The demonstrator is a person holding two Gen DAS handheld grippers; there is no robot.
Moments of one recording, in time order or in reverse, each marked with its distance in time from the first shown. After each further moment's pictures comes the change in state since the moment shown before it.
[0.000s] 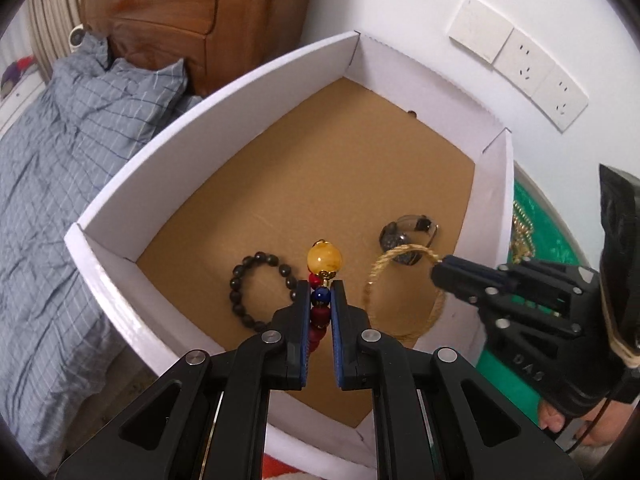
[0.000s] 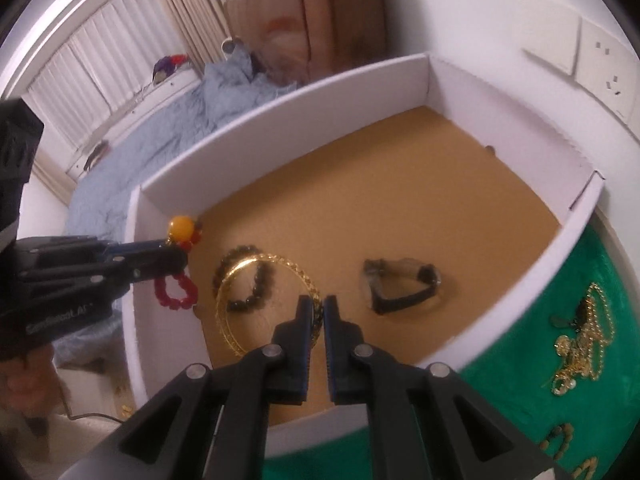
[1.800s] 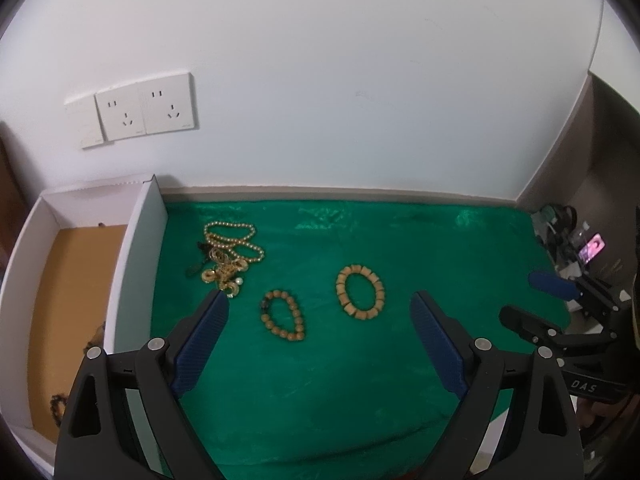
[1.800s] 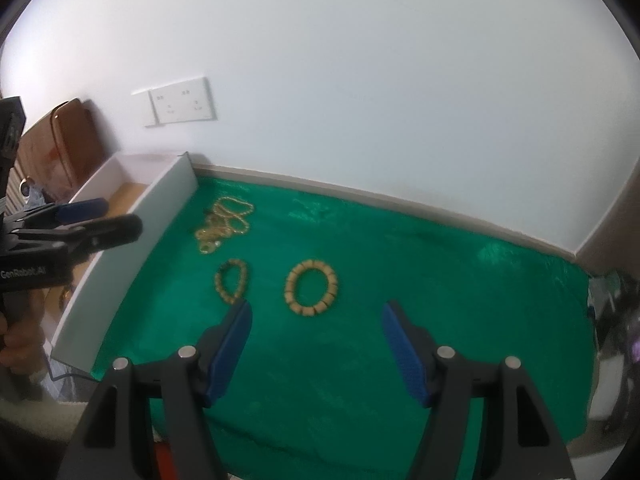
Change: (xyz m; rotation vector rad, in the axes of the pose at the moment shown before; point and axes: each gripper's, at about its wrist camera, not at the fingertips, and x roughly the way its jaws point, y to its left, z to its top) left arm -0.075 -0.330 -0.063 0.655 -0.139 -0.416; right arm -0.316 -0.133 -0.274 0.625 -0.239 -0.659
